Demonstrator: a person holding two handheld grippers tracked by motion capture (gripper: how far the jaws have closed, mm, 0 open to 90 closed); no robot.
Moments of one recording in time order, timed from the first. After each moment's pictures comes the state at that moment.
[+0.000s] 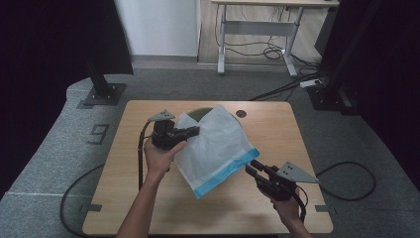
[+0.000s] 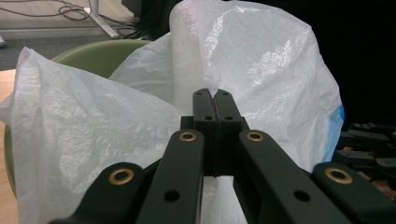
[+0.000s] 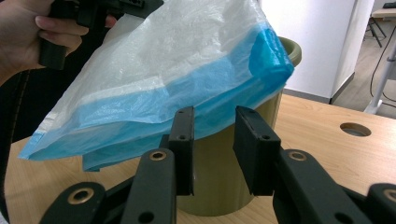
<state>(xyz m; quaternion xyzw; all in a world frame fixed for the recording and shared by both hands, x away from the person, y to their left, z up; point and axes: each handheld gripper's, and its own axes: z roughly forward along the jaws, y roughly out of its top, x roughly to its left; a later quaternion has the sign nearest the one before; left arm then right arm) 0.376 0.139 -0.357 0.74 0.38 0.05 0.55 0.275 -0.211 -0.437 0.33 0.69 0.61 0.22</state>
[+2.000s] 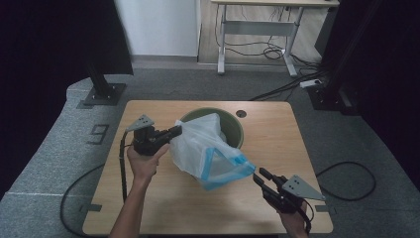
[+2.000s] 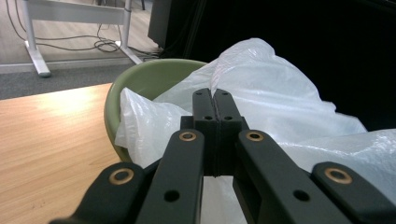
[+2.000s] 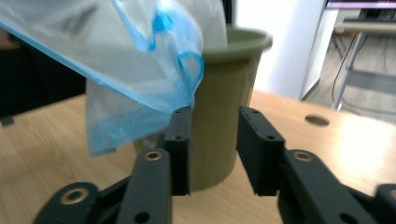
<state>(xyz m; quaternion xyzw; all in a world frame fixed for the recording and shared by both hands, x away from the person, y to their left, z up) 0.357 0.180 -0.363 0.71 0.39 0.12 0.58 0.246 -0.226 -0.450 0.33 0.68 0.59 0.28</state>
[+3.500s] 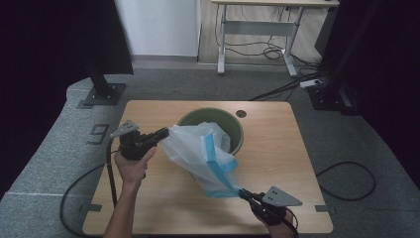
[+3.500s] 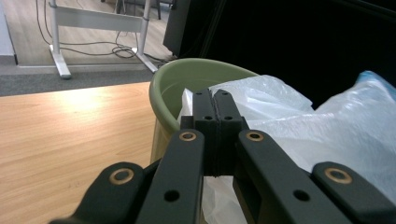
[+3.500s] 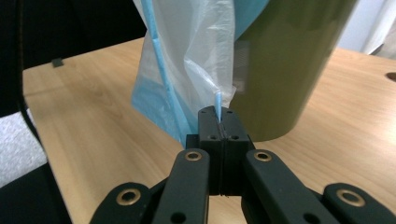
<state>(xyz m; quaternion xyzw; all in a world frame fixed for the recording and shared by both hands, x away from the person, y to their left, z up) 0.345 0.214 -0.372 0.69 0.41 0.14 0.58 0.236 -0.193 -0.493 0.30 0.76 0.55 0.20</state>
